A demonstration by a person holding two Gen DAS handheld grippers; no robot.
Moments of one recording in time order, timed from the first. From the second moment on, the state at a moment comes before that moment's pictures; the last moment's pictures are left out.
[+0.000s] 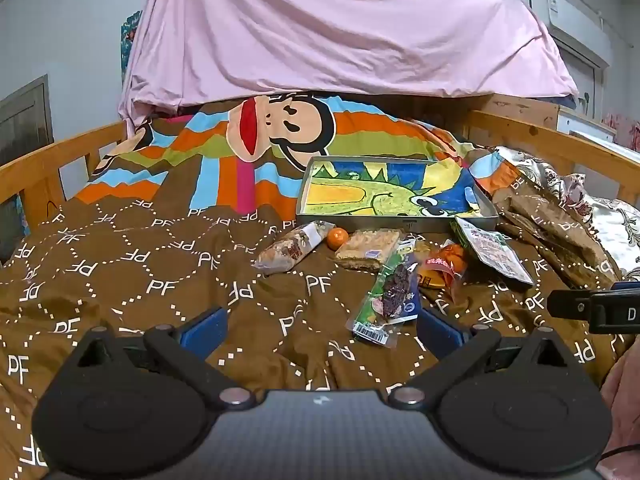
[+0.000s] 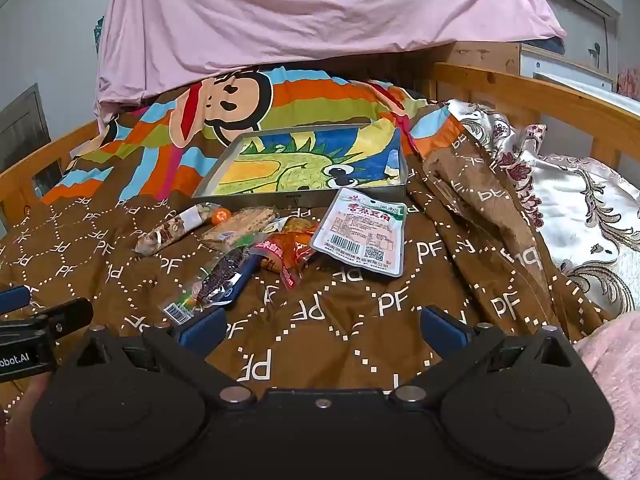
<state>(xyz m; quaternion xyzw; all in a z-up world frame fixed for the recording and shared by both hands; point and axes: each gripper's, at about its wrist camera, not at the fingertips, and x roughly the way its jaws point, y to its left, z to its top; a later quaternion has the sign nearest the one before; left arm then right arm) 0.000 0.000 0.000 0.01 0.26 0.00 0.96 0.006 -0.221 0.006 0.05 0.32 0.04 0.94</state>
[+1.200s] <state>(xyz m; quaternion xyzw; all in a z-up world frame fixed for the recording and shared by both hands) -0.003 -0.001 -0.008 0.01 0.27 0.00 0.96 0.008 -0.221 0.006 0.05 0.33 0.04 0.94</state>
